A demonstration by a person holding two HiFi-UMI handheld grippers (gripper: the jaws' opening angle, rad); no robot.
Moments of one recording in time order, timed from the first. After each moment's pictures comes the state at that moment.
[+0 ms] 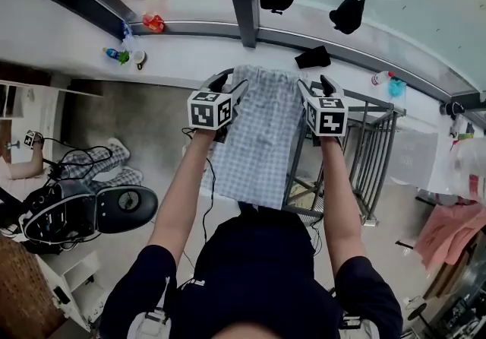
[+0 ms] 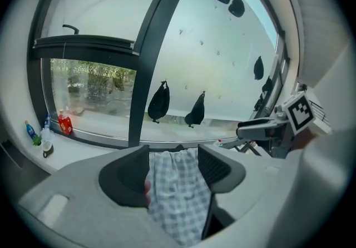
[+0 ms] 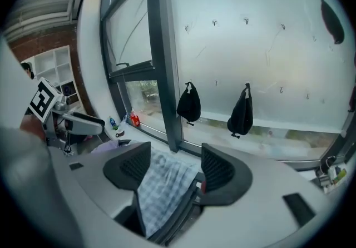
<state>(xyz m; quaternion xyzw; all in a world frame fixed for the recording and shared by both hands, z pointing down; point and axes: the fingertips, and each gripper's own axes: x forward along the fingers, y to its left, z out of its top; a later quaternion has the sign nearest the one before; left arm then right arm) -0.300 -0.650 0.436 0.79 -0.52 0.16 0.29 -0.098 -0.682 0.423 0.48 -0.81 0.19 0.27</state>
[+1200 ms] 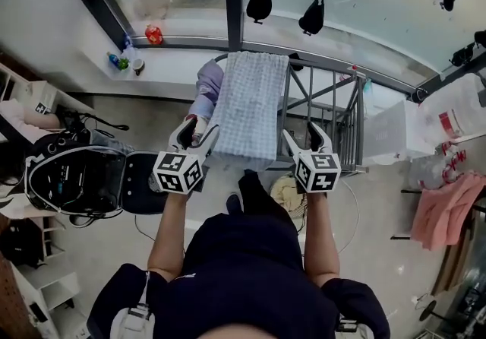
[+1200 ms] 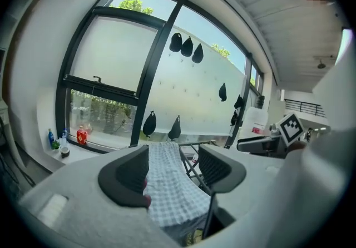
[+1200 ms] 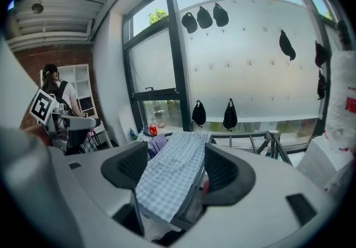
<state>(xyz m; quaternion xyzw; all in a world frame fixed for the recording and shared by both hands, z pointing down) -0.318 -0.294 0.301 0.82 -0.54 0.05 0.18 -0.079 -0.323 0.318 0.51 -0.83 0.16 0.17</state>
